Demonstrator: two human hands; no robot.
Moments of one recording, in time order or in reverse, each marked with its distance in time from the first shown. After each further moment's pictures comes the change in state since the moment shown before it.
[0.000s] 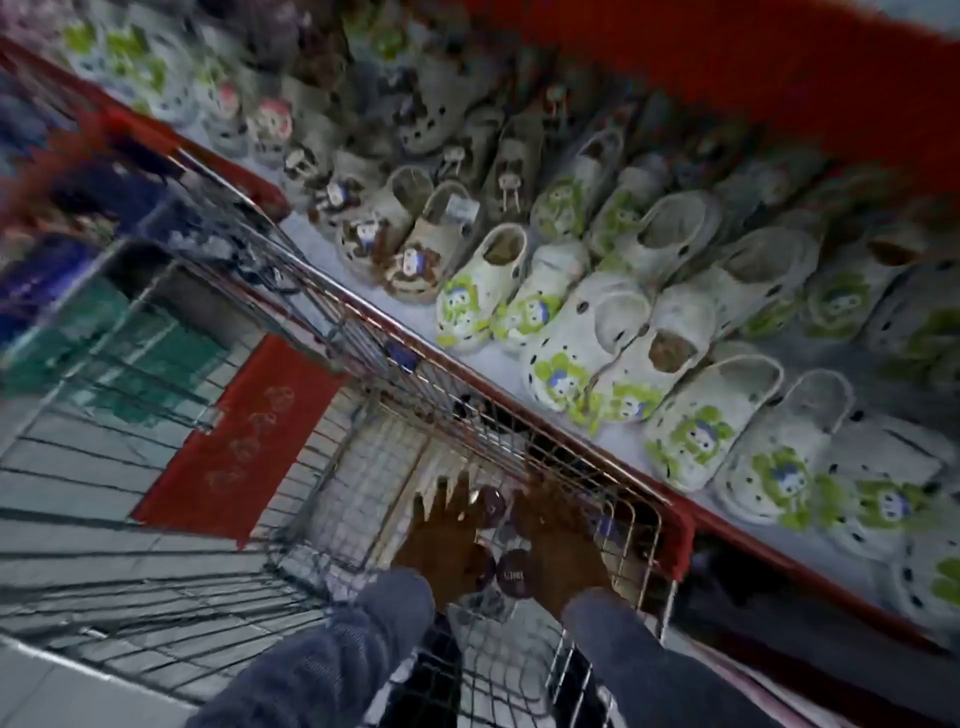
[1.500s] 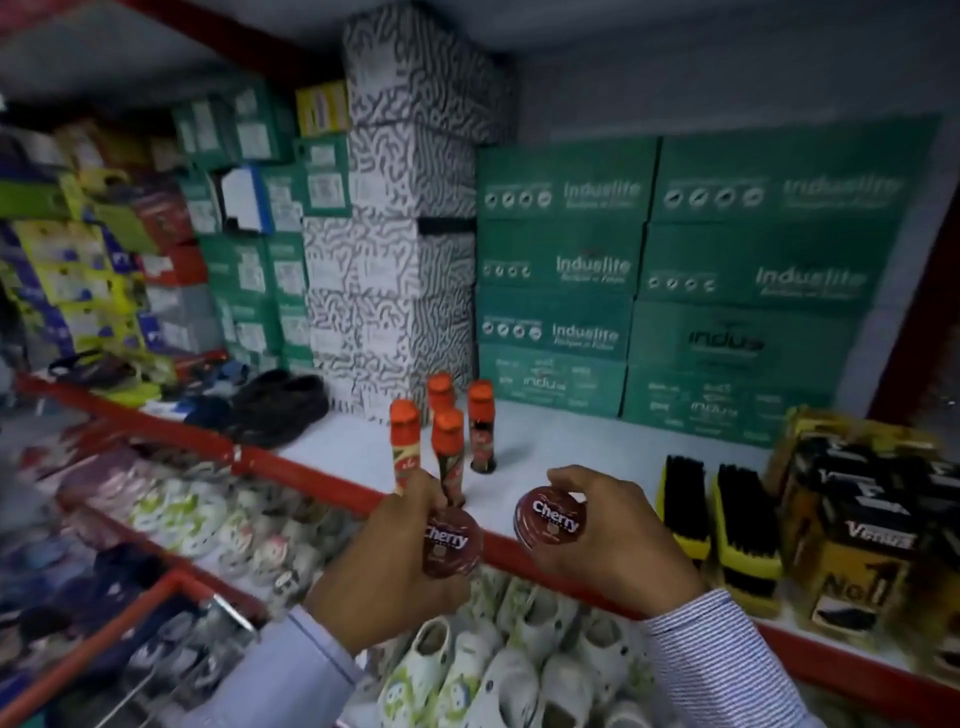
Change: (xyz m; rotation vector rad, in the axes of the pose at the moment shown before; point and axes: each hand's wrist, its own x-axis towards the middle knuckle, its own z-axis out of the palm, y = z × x) left_hand -0.147 0.149 -0.451 -0.242 0.819 0.436; right_hand -0.094 -0.070 -0.490 0.313 0.710 -0.026
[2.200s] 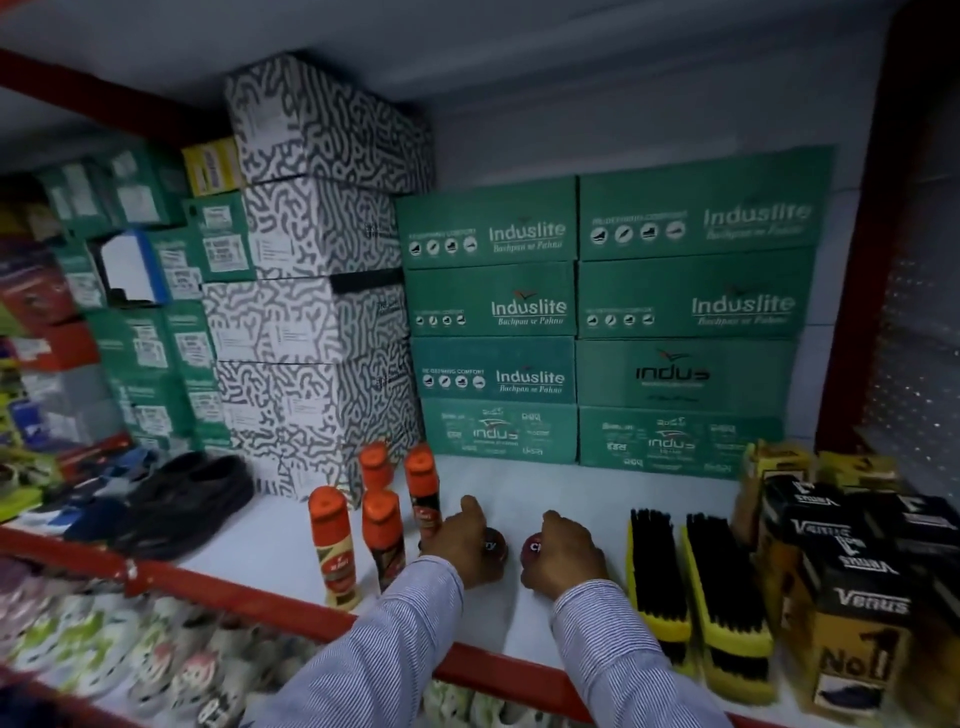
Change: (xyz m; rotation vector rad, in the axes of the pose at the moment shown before) left_hand 0.201 -0.022 0.119 0.252 -0.284 -0.204; right_hand 0.130 0.079 0.041 -0.189 -0.038 0.401
